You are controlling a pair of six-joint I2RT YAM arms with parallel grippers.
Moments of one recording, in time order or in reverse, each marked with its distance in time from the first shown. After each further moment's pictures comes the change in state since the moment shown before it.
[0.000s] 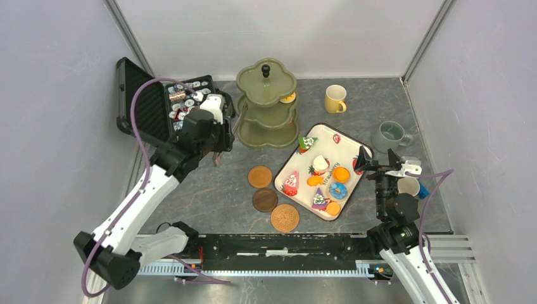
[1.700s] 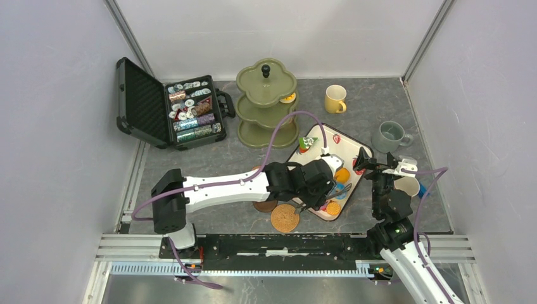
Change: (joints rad) left arm -0.764 0.602 0.279 0.035 0.082 -0.204; right arm 0.000 0.069 -0.060 0.061 0.086 0.040
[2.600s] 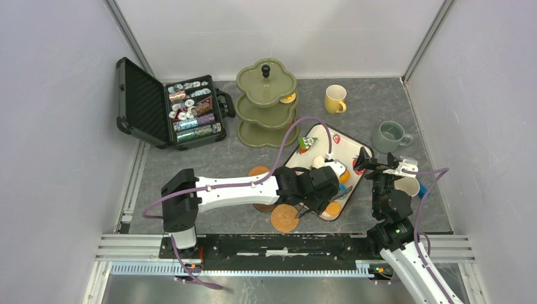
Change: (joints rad) left arm -0.035 0.075 0.024 -0.030 -0.076 0.000; right arm 0.000 -0.006 0.000 -0.001 0.008 0.001
